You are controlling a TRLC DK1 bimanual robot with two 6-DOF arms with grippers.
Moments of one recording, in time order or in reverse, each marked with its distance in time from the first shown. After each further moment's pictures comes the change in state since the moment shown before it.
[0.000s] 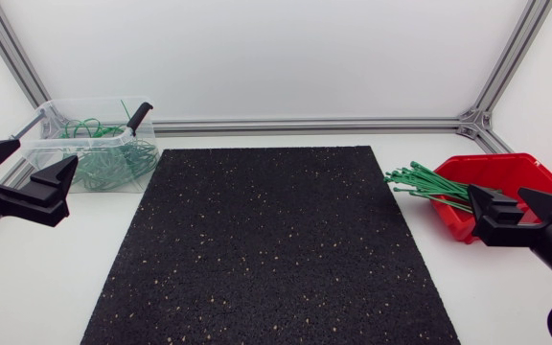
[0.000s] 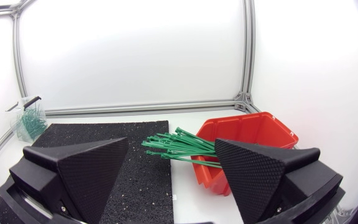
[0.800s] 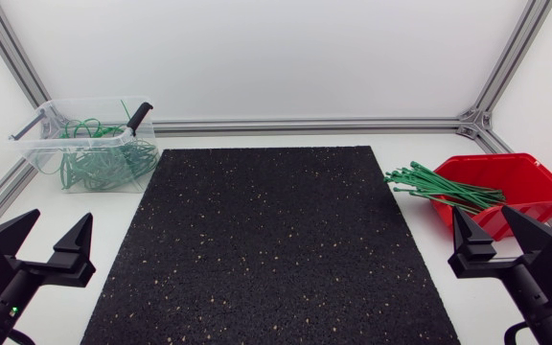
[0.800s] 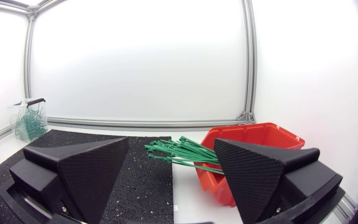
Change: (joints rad) left arm -0.069 -0.437 -0.402 0.038 -0.126 -0.220; right arm 0.061 -0.315 -0.317 0.214 0.040 -0.033
